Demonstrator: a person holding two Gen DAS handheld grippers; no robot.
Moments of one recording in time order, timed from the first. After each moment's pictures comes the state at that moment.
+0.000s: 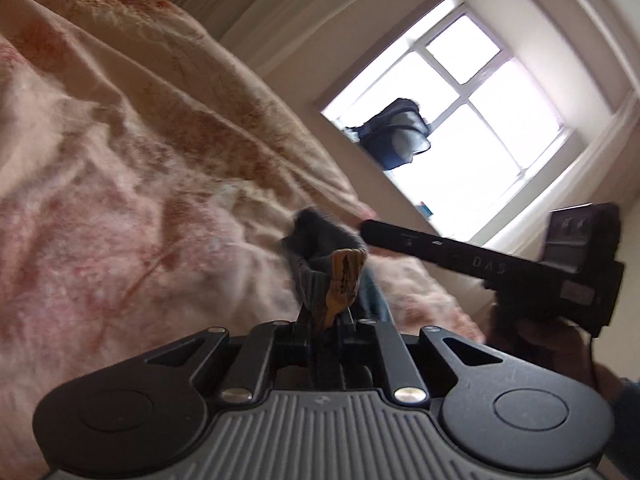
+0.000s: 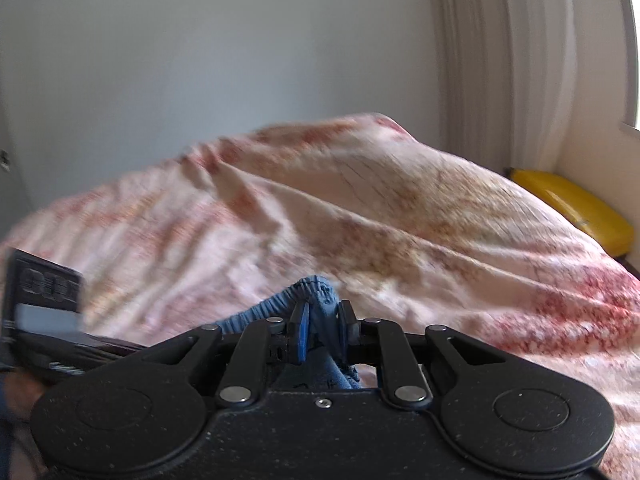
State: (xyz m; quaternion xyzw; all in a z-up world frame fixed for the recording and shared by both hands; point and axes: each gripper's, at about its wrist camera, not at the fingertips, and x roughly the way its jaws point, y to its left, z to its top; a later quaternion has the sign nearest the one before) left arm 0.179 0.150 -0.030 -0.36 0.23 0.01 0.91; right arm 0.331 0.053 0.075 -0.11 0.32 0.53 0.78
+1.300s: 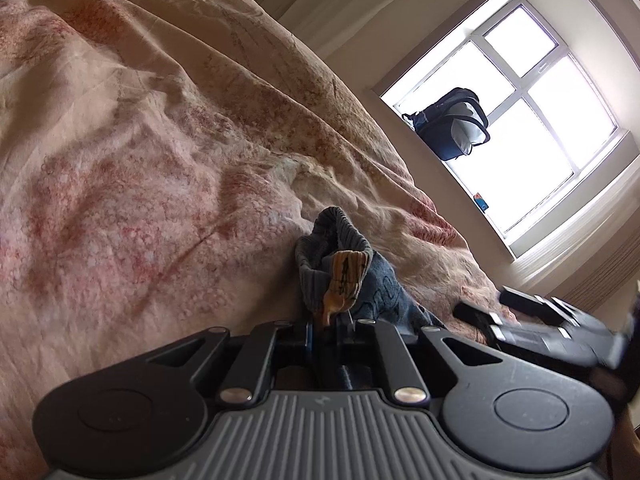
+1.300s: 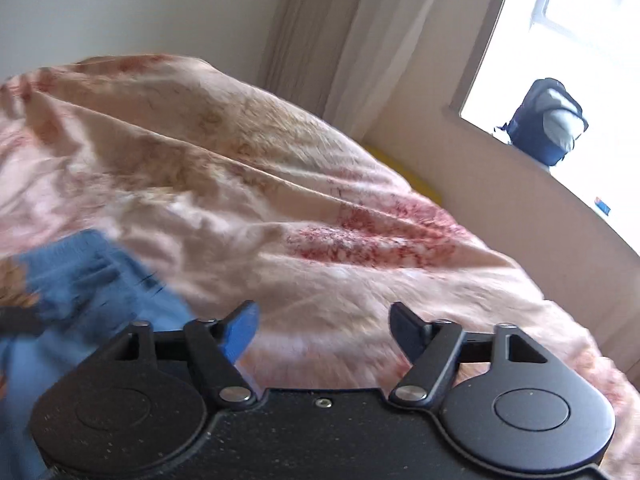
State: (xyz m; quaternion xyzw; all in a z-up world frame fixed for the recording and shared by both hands) left arm 0.173 0.152 -0.038 -0.37 0.27 0.06 0.89; right arm 0.281 0.015 0.056 -0.25 0.29 0.29 0.88
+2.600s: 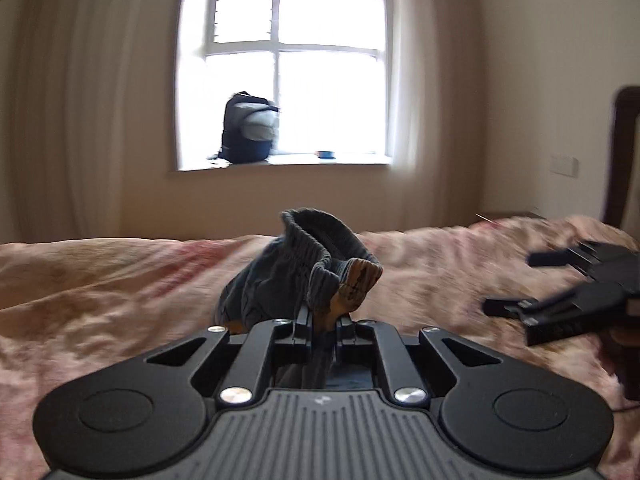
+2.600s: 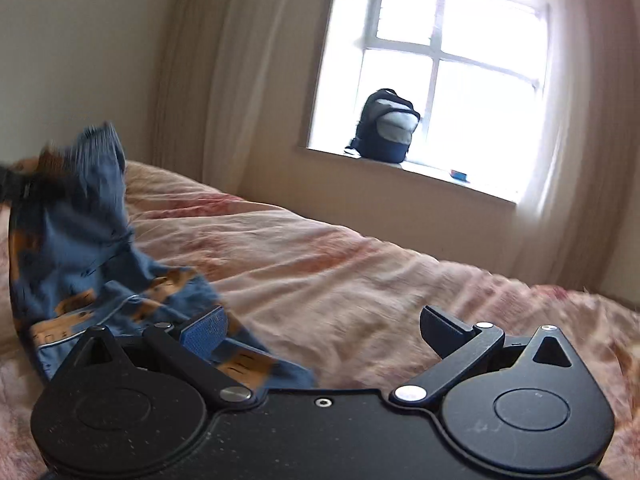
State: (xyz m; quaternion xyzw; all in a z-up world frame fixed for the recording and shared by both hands) left arm 0.139 -0.133 0.080 0.05 0.21 -0.12 0.97; right arm 0.143 -0.281 0.088 -0.09 0.21 0.14 0.96
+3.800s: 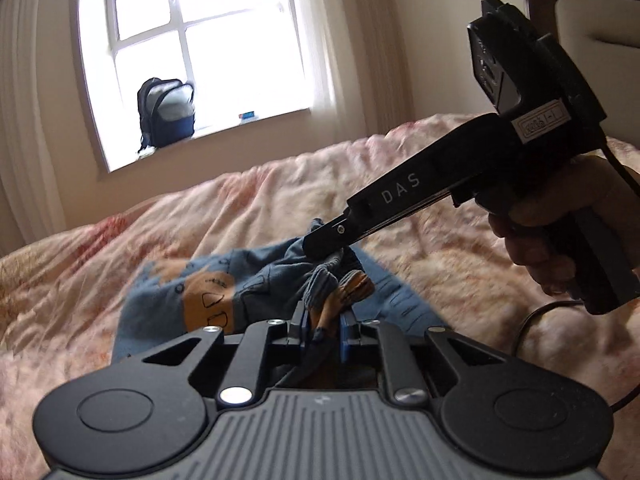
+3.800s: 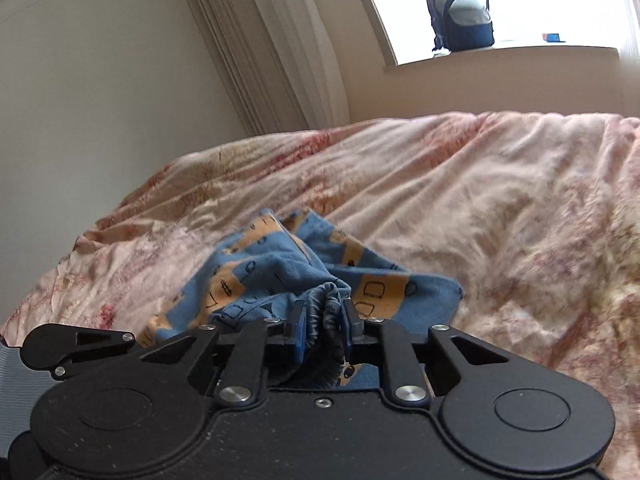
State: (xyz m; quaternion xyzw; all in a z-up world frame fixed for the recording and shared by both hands) left arm 0.107 -0.201 0.012 0.16 0.25 -0.19 0.94; right arm 0.170 -0.277 0.045 0.10 0.34 0.32 0.88
